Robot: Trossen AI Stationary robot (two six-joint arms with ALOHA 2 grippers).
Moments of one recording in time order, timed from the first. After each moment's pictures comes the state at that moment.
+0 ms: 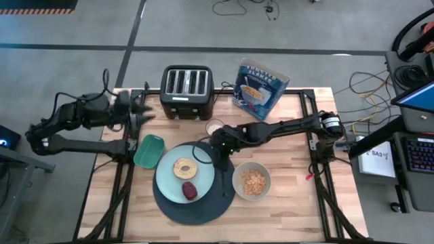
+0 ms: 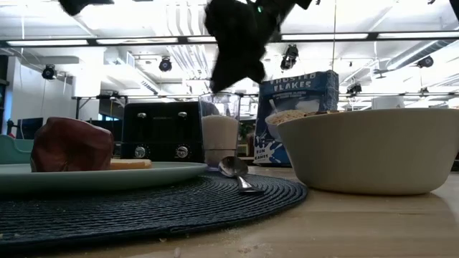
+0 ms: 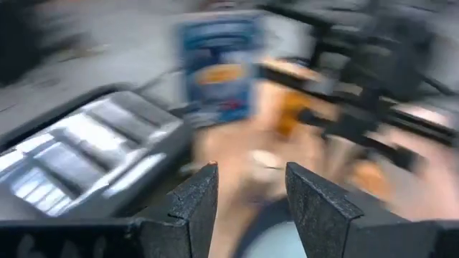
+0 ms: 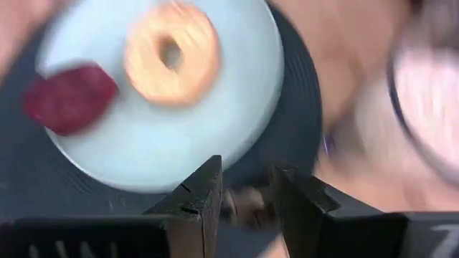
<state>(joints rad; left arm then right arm) 0.13 0.63 1.11 -0.89 -0.28 -0.26 0.03 1.87 1.53 -0.59 0.02 0.31</state>
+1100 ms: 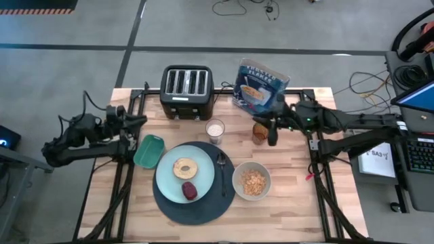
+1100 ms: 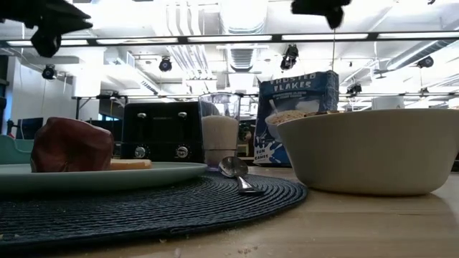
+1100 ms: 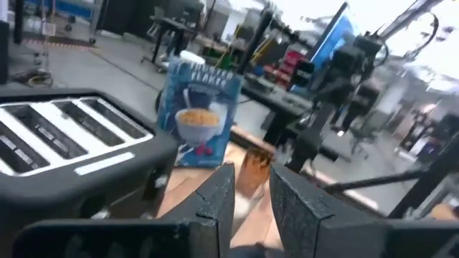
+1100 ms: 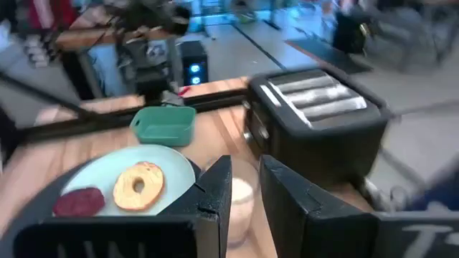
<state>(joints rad) 0.13 0.04 0.57 -0.55 -0.25 -0.40 -0.05 0.98 0.96 -0.21 0.19 0.06</state>
